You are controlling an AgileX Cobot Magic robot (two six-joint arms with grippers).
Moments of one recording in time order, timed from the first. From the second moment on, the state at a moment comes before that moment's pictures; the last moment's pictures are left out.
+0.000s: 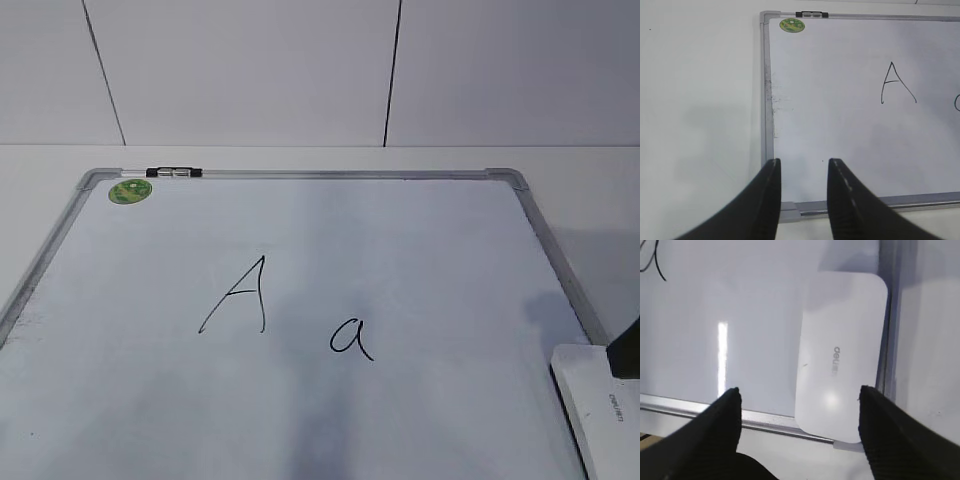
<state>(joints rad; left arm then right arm) -0.05 0.01 -0.50 -0.15 1.10 -0.02 0.04 1.09 -0.70 0.32 0.96 -0.13</state>
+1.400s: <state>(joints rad) -0.05 0.01 -0.50 -0.16 1.10 -0.02 0.04 1.13 -0.72 0.19 1.06 -0.13</state>
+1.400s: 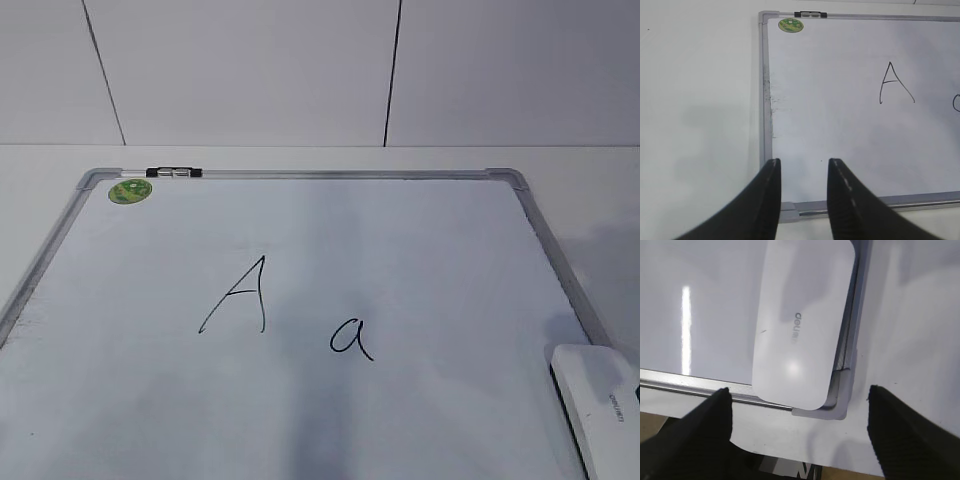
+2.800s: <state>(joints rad) -0.05 0.01 -0.50 -0.16 1.10 -0.02 0.30 1.36 -0.88 0.07 1.10 0.17</state>
